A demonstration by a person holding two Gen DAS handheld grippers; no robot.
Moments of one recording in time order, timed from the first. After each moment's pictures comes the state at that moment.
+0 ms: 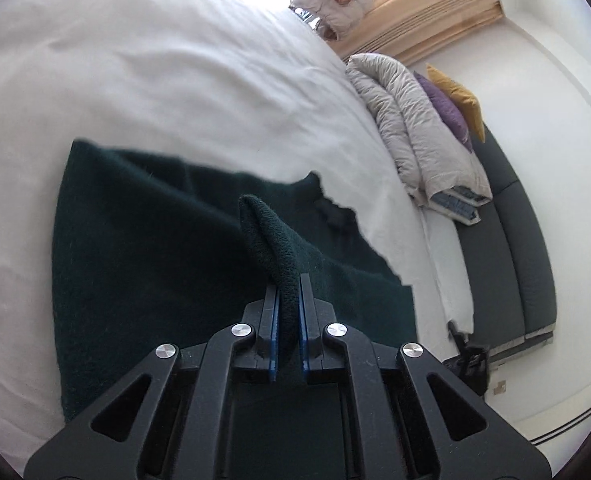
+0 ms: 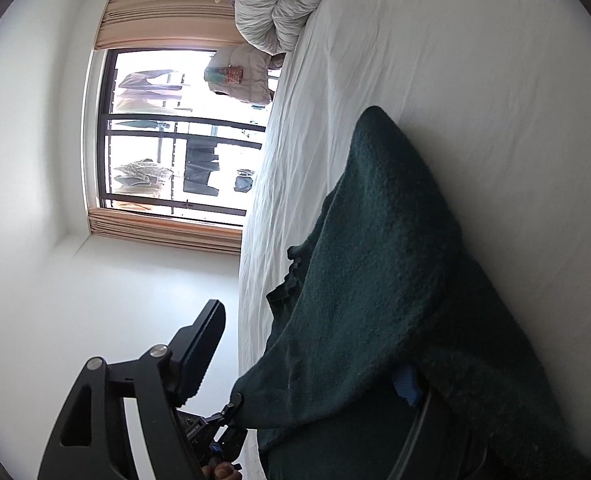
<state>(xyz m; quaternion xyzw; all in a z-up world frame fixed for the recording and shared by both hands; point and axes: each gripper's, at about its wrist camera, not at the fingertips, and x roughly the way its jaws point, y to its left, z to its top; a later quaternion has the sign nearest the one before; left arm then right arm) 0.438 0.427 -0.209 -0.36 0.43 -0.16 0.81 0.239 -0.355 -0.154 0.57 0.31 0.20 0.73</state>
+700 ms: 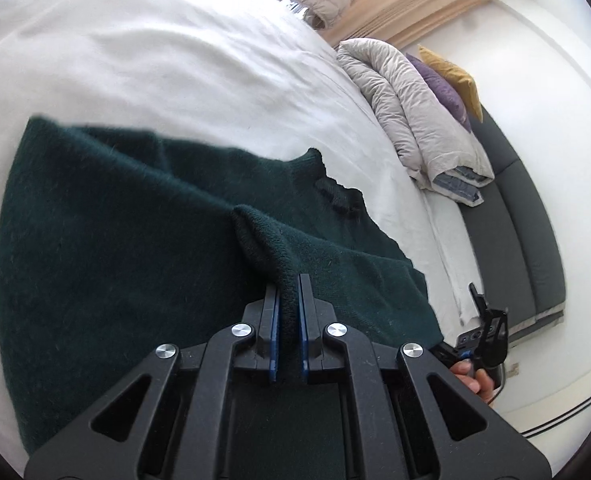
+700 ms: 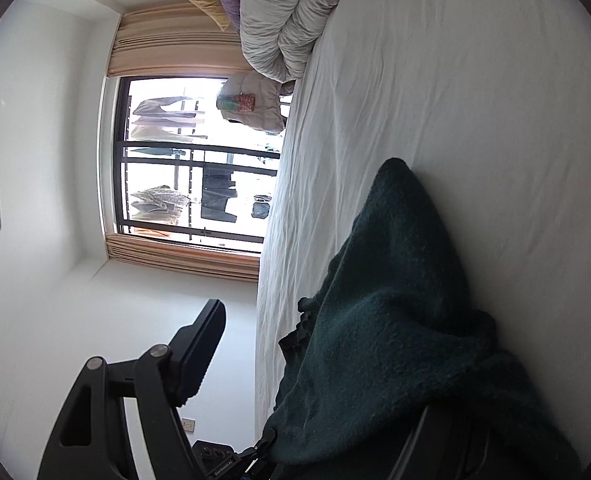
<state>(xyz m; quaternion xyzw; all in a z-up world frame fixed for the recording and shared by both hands) 0.437 0.405 -0.236 -0.32 0.43 -0.18 0.82 0.260 -0.386 -0.160 0.60 0.26 0.19 0.73</state>
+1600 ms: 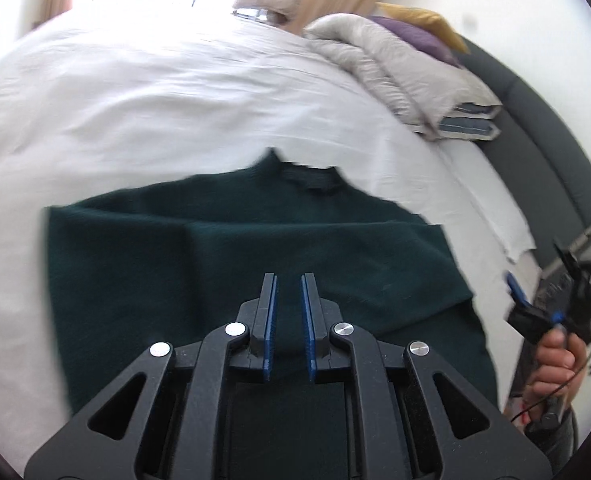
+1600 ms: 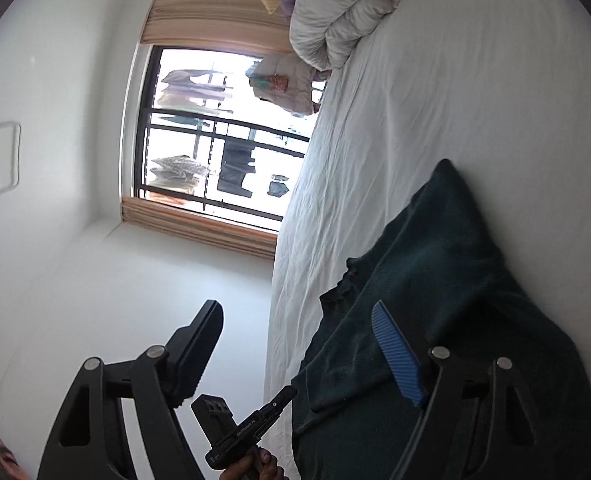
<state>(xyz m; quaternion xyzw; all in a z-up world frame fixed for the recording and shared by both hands) 0.417 0.352 -0.181 -0.17 0.43 -0.19 0.87 0.195 -0.379 -0.074 0.55 0.28 0.24 0.75</state>
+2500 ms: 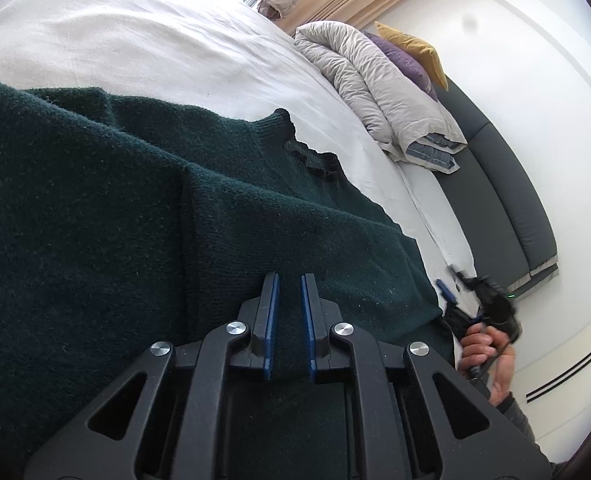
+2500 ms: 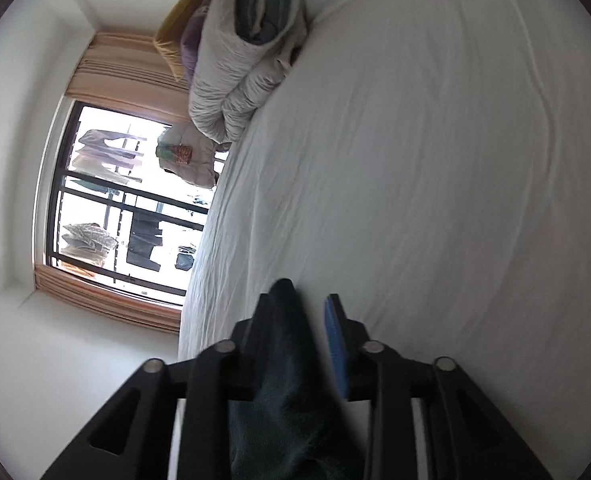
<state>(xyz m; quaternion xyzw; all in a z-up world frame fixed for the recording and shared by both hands) 0.438 0.377 -0.272 -0.29 0.42 -0.25 0.82 0.226 -0.452 -0.134 0.54 0.26 0.02 0.80</state>
